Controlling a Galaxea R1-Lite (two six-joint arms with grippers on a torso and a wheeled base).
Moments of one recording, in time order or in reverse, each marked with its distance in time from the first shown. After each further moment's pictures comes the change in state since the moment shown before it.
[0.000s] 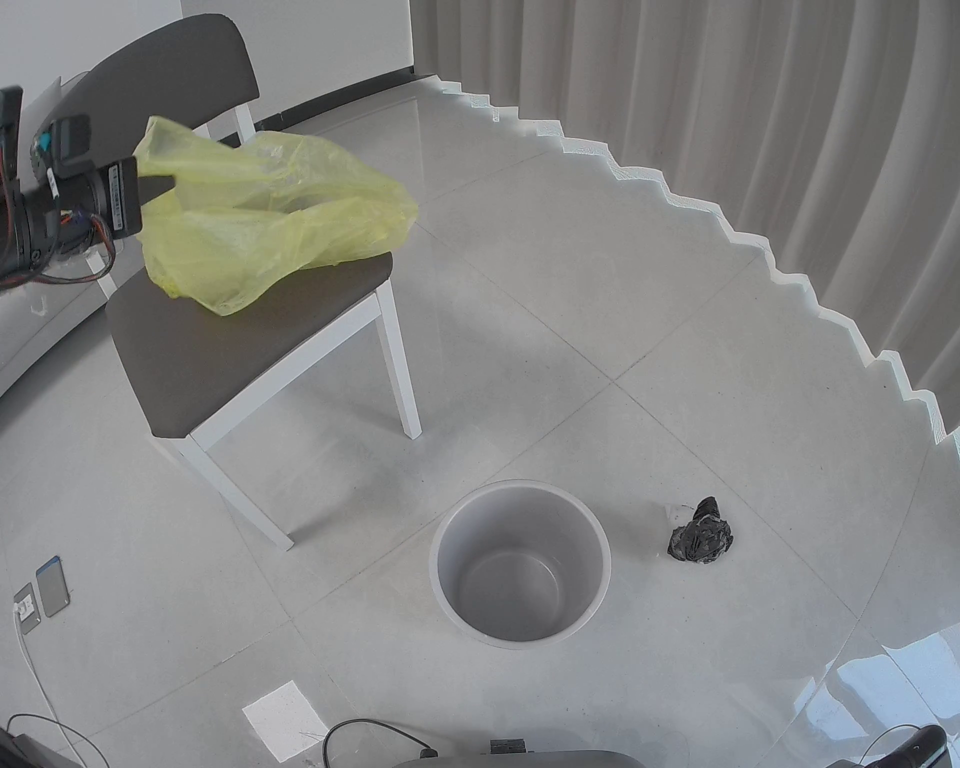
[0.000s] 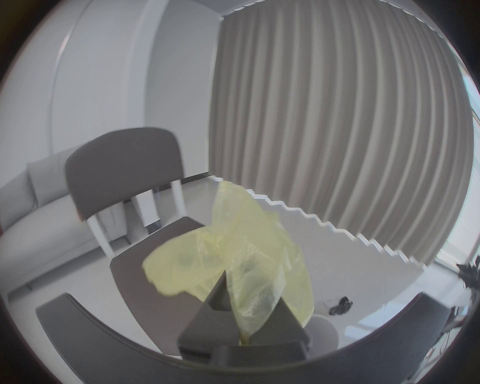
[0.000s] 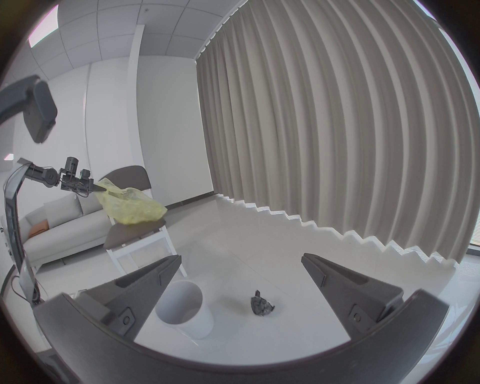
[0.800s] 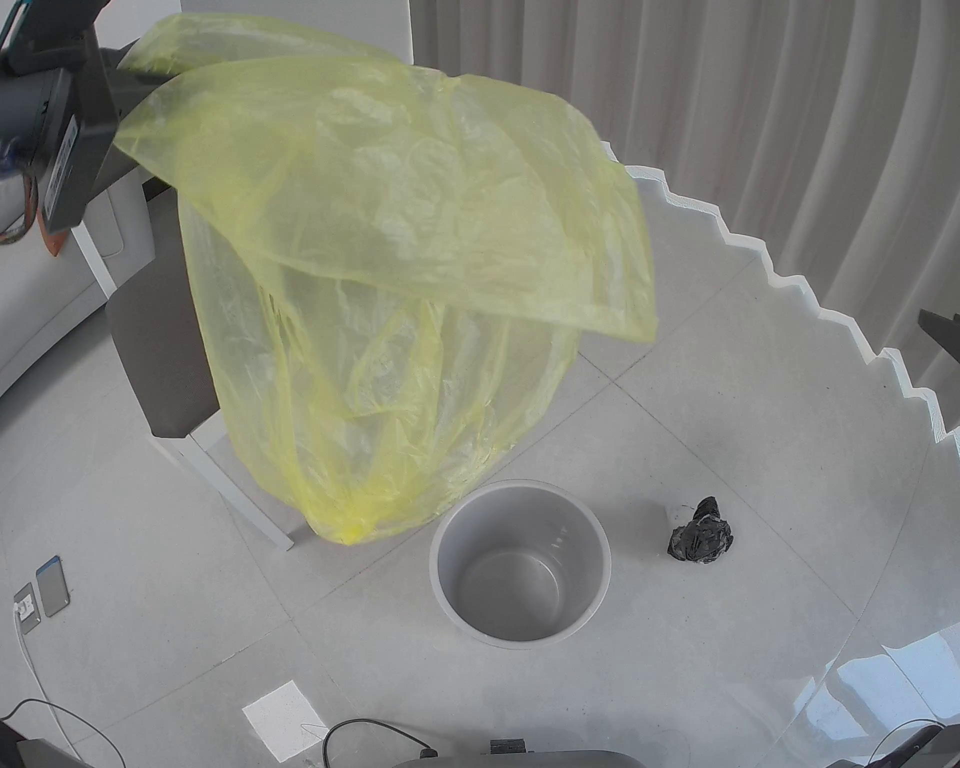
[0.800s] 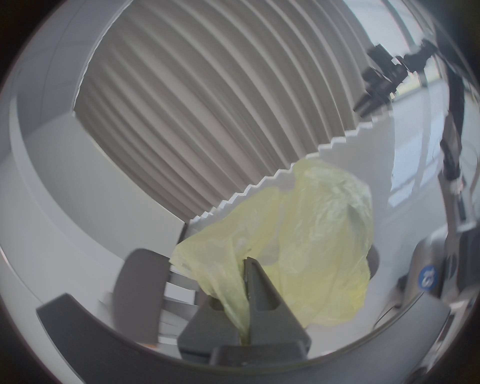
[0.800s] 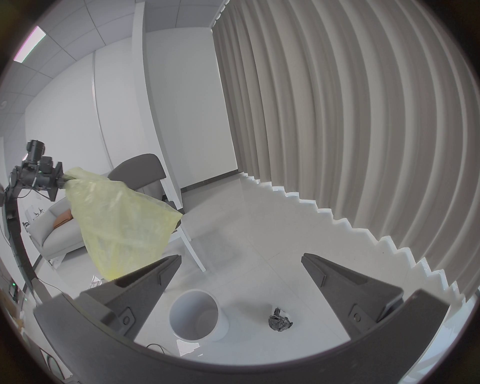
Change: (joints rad) left arm -0.718 -0.044 -0.446 0.591 0.571 0.822; right arm -0.003 0.816 -0.597 -0.032 0.210 -0.064
